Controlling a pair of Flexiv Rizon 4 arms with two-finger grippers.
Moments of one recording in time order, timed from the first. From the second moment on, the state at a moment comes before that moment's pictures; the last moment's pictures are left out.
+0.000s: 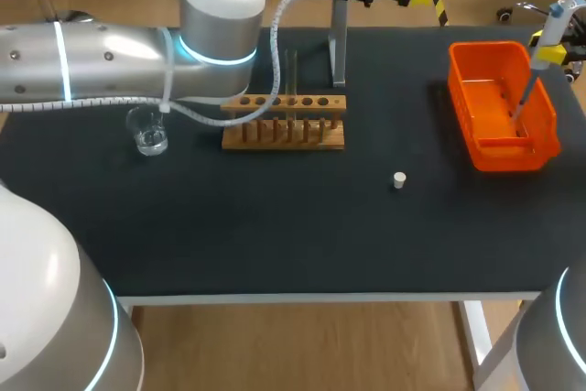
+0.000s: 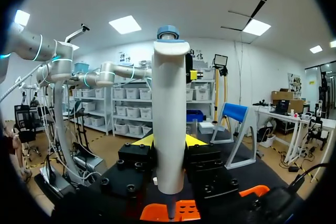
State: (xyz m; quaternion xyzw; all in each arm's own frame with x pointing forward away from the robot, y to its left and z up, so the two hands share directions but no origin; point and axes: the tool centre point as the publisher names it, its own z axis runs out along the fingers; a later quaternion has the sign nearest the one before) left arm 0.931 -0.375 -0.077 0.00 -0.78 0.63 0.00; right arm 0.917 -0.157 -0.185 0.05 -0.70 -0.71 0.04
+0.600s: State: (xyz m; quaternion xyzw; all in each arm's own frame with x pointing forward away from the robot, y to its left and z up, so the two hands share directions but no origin) left arm 0.943 -0.418 -0.073 0.03 -0.77 0.64 -0.01; right arm 0.917 -0.157 -0.185 0.05 -0.70 -0.71 0.04
